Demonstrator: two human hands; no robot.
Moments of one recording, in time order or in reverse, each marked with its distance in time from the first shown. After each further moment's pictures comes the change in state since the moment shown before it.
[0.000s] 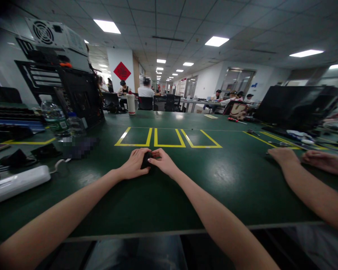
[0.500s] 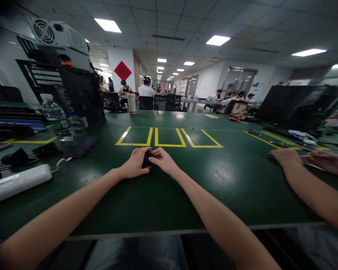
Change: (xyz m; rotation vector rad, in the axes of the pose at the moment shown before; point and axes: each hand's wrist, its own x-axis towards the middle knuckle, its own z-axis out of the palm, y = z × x) left_hand -0.001 -0.002 0.000 0.002 -0.004 -0.017; right_hand -0.002 -0.001 -0.001 0.005 -0.030 -0.012
